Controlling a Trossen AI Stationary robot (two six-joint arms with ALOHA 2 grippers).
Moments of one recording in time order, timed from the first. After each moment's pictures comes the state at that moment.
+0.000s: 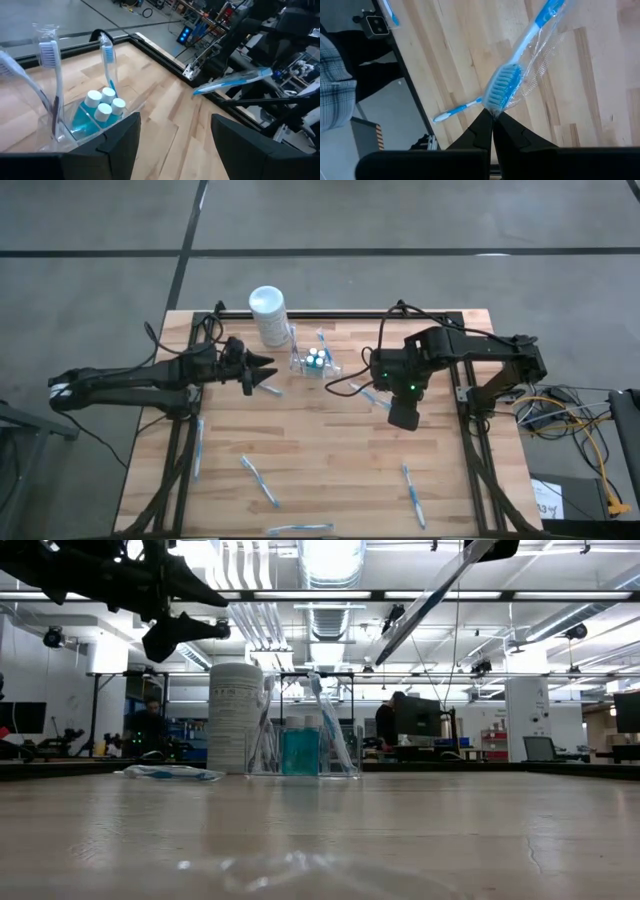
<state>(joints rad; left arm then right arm) 0.22 0.70 0.44 0.10 -0.03 -0.54 0.06 1.59 1.76 -1.57 -0.33 0.44</state>
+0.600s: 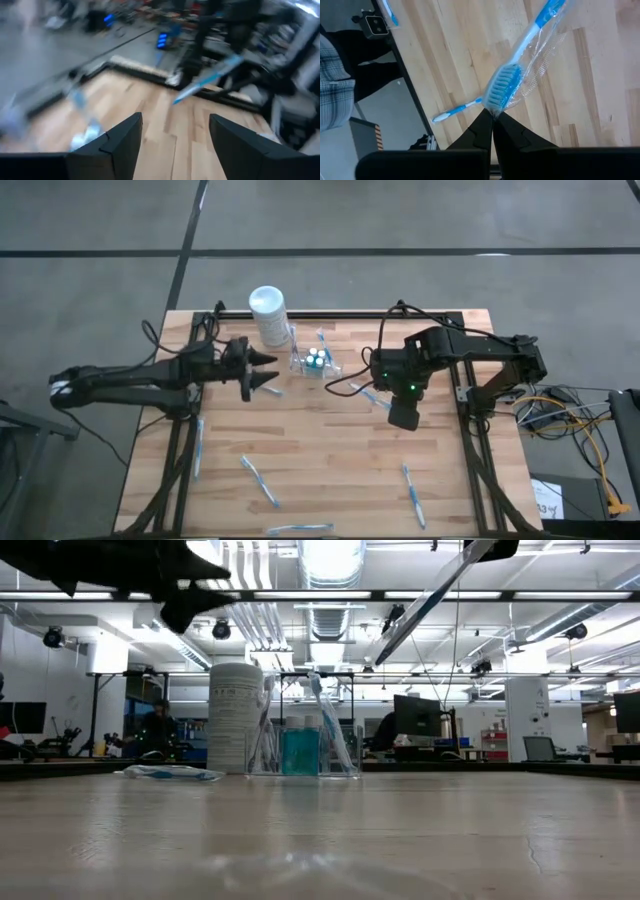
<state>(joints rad) 0.19 0.73 0.48 0.18 0.07 -0.21 0.06 1.59 1.76 -1.57 -0.32 0.43</state>
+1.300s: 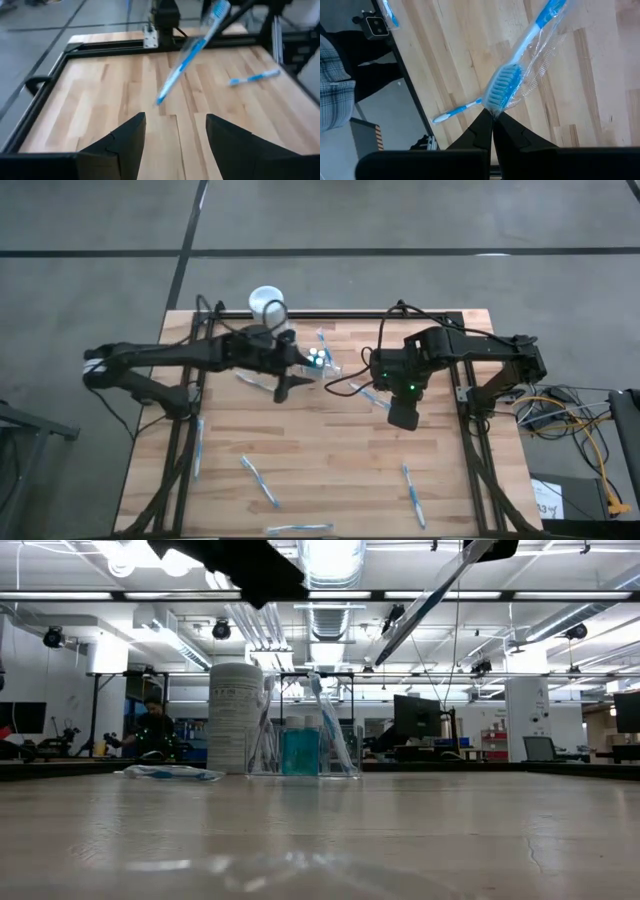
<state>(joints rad) 0.16 1.26 1.02 -0.16 0.19 0.14 0.06 1.59 1.76 -1.57 -0.32 0.44</state>
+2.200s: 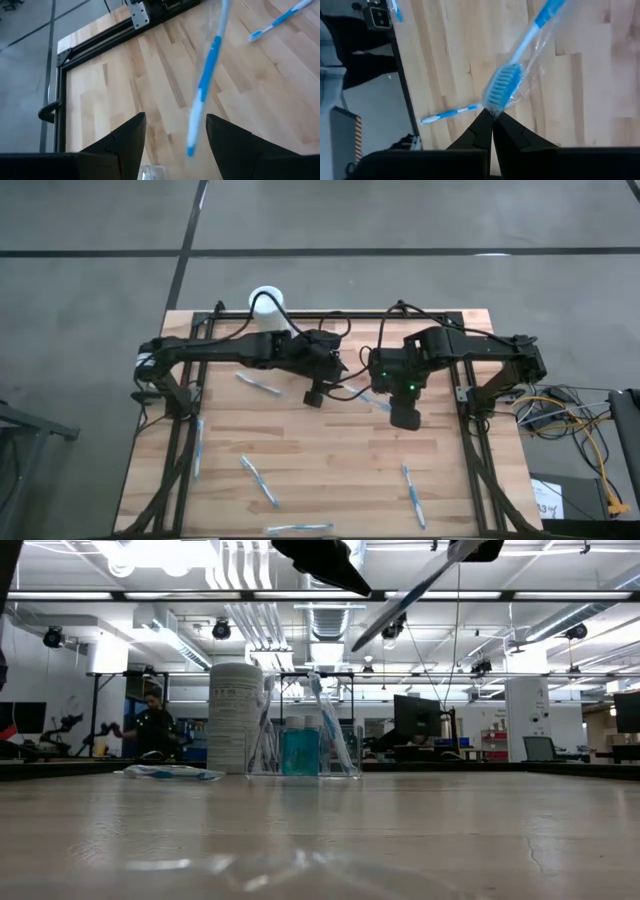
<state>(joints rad) 0.07 1.68 1.61 -0.57 0.03 0.48 0.06 1.59 1.76 -1.53 -0.31 0.29</state>
